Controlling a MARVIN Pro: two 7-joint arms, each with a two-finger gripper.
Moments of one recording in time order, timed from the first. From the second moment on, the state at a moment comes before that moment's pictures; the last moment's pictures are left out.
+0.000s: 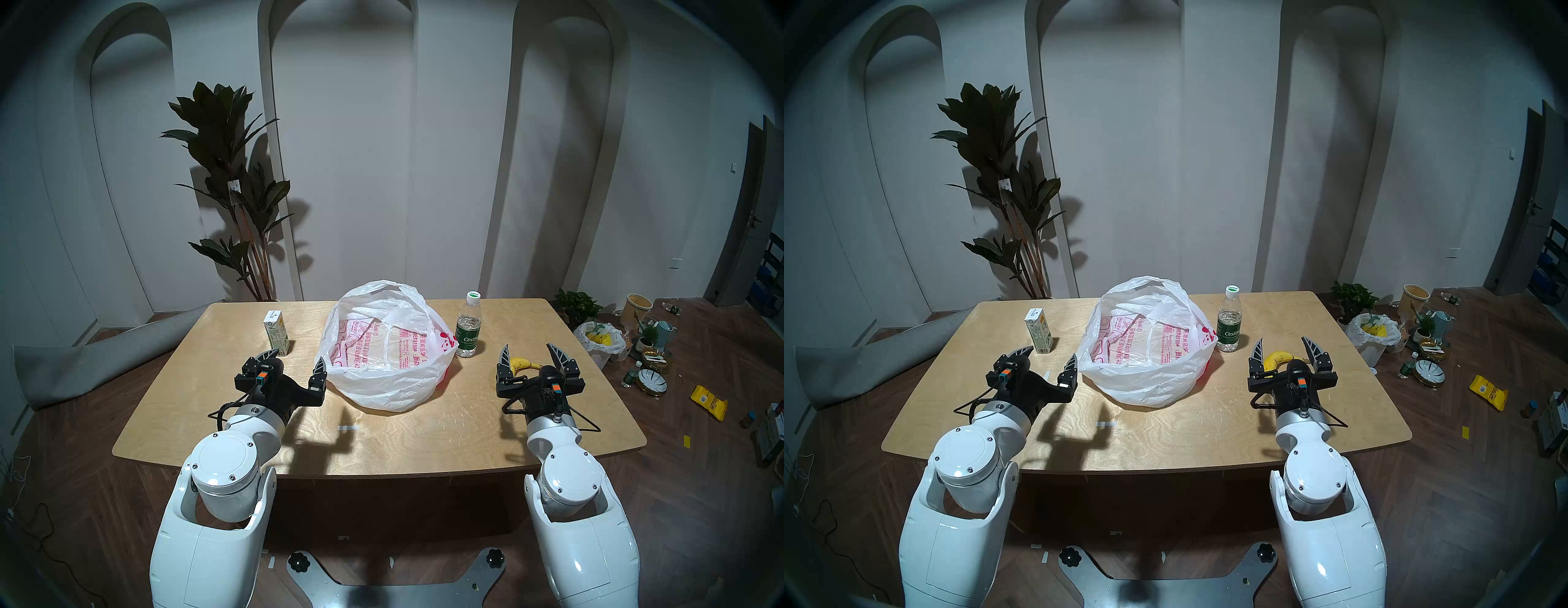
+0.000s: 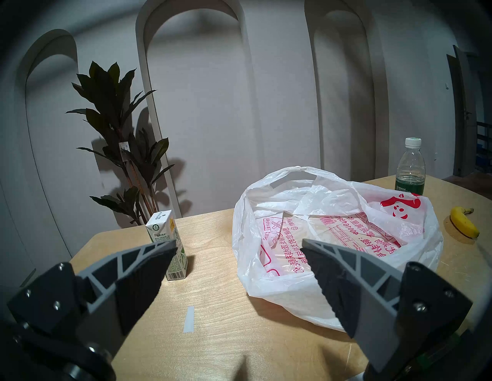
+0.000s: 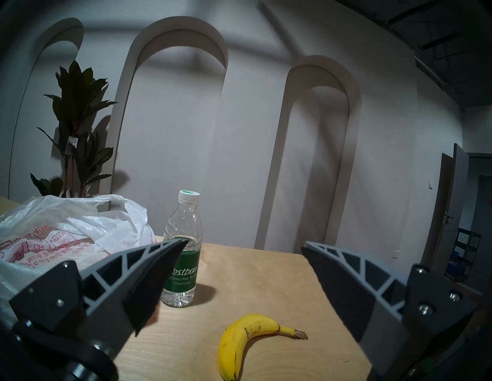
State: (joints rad) left arm 1.88 -1.45 -1.58 -2.04 0.05 0.27 -0.09; right arm -1.81 -1.51 1.58 -1.82 -0.13 -0.10 -0.13
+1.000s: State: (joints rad) left arm 1.88 -1.45 -1.58 -2.03 0.06 0.27 -0.09; right arm -1.51 -1.55 1.50 -1.59 -0.13 0.01 -0.13
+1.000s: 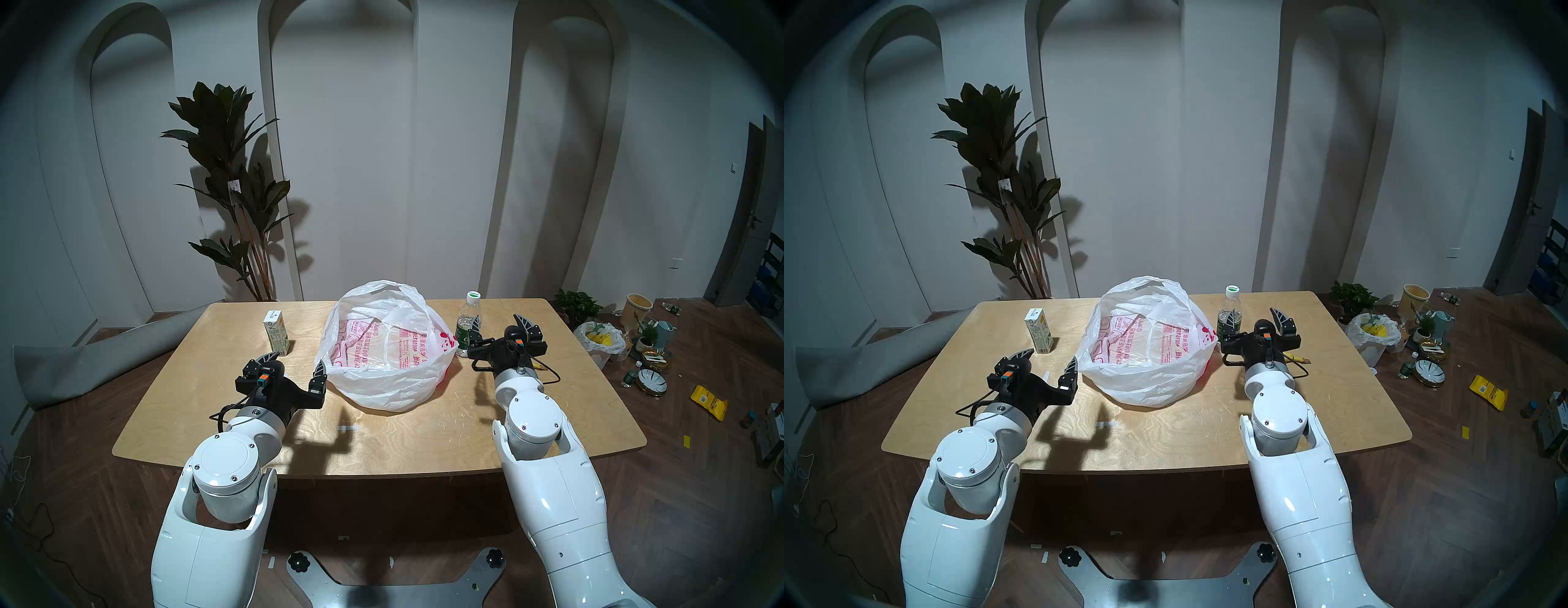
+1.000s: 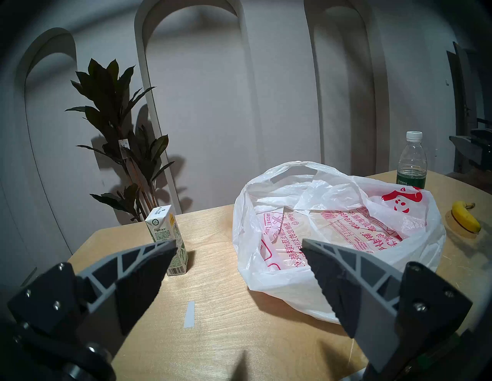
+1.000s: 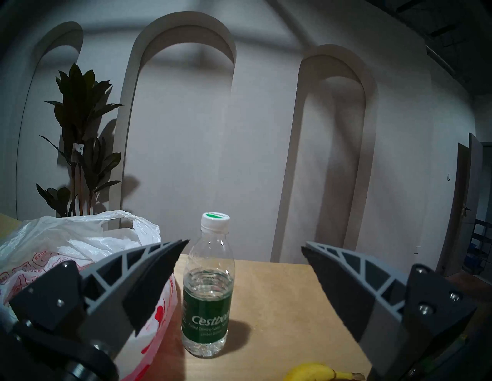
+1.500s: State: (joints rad) left arm 1.88 -1.45 -1.58 -2.02 0.06 0.27 -0.09; right arm -1.36 -1.58 1.46 -1.43 -0.17 0.05 -0.13
